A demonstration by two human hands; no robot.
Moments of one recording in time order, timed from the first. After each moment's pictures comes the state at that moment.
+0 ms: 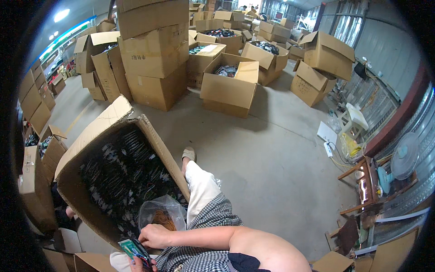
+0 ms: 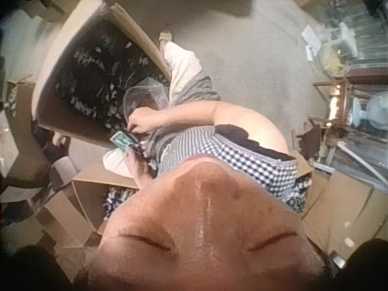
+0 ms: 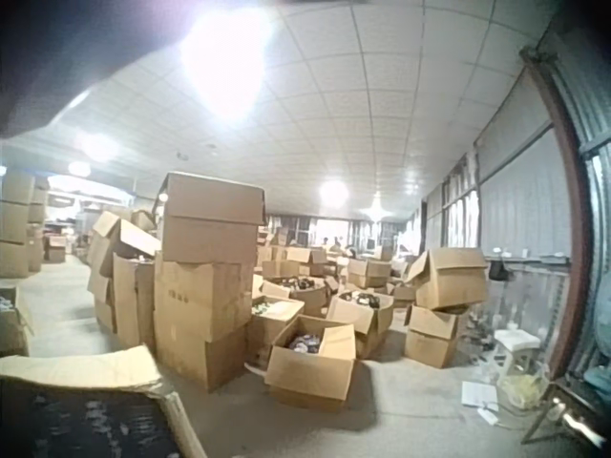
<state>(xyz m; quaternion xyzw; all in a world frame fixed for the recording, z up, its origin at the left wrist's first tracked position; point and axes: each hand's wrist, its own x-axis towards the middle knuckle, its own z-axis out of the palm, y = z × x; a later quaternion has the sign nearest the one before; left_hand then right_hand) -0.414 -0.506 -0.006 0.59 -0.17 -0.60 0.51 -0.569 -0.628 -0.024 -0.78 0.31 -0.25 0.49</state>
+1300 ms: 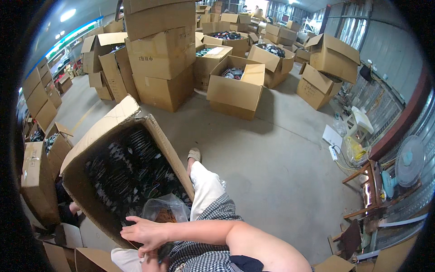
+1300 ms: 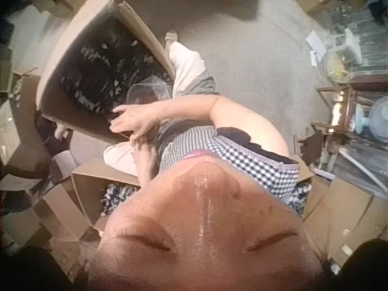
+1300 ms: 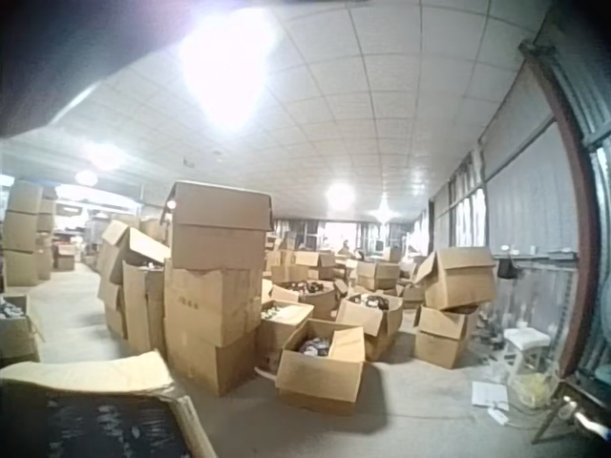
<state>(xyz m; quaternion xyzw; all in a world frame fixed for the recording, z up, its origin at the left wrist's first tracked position) -0.453 -0.509 0.058 0.61 -0.75 -0.24 0.02 -0.567 -0.644 0.023 -0.90 0.09 -0.26 0.34</state>
